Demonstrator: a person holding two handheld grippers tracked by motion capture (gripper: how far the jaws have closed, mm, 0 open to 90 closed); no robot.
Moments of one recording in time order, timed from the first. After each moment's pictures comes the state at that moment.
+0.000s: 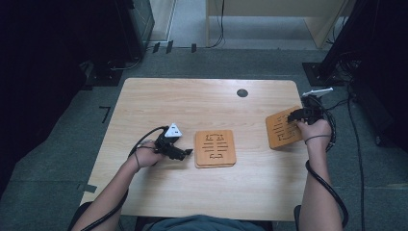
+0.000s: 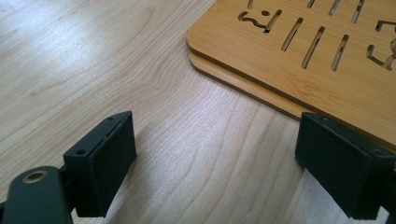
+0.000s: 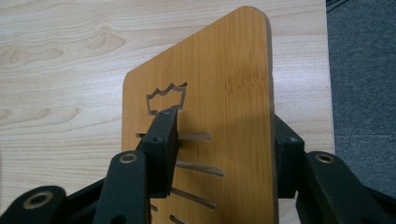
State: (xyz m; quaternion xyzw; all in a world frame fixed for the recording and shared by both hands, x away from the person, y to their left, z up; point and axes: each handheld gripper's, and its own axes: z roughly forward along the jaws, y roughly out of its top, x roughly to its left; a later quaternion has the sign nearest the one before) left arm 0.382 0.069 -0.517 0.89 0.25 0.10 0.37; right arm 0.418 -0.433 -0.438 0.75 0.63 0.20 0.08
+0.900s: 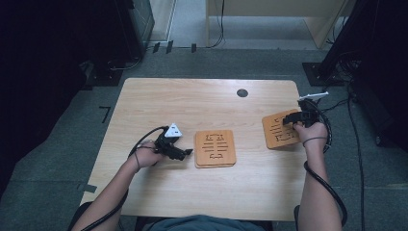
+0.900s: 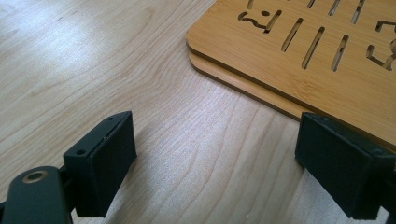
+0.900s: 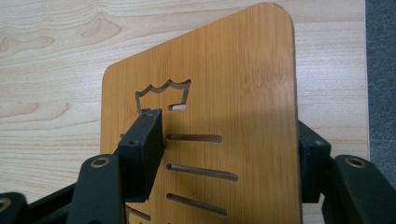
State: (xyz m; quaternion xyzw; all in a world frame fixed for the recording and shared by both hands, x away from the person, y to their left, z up) left arm 0.382 0.069 -0.517 0.89 0.25 0.10 0.37; right arm 0.423 -0.434 -0.462 0.74 0.64 0.22 0.06
